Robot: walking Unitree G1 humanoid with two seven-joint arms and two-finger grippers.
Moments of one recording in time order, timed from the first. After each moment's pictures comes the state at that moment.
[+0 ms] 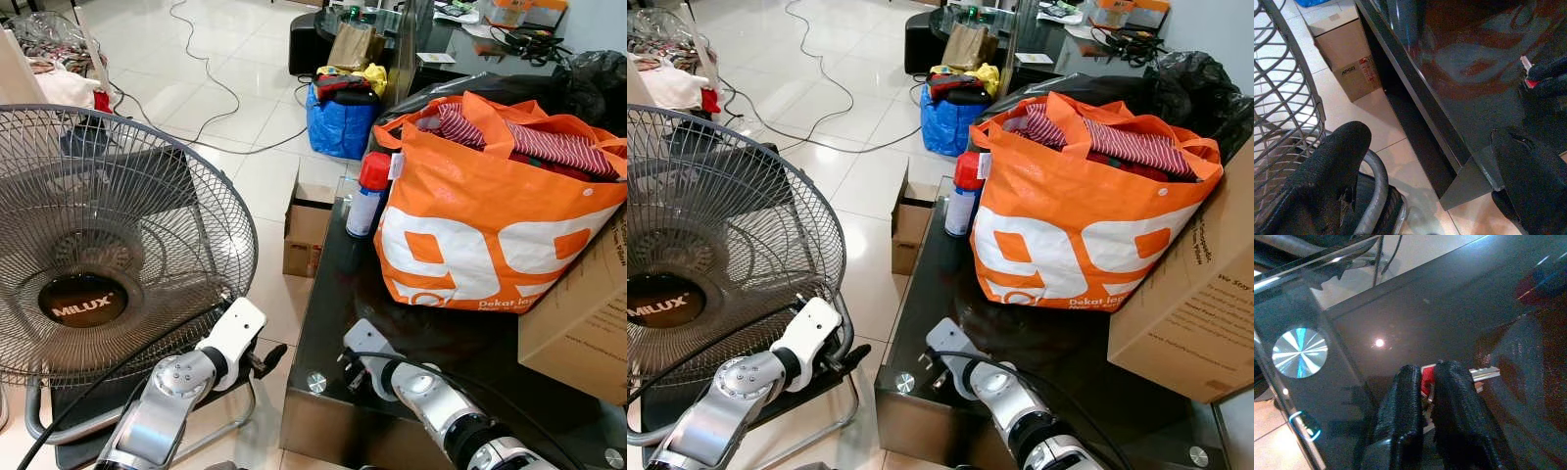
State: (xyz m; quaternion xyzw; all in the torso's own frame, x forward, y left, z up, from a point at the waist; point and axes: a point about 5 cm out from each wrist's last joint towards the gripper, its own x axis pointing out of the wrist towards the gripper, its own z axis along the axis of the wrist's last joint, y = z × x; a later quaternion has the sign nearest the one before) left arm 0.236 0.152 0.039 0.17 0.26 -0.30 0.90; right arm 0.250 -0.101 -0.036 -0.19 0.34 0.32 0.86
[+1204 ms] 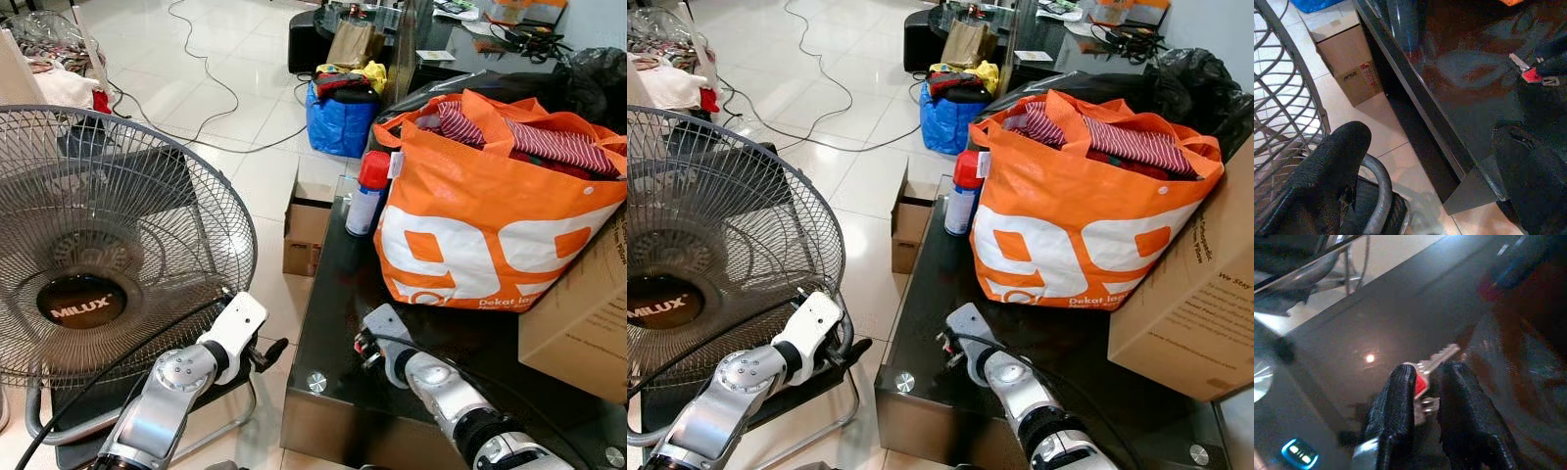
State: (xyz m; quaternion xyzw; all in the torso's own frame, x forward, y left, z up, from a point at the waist) left arm 0.242 0.151 0.044 0.18 0.25 -0.30 0.91; right arm 0.260 -0.119 -0.029 -0.15 0.32 0.28 0.89
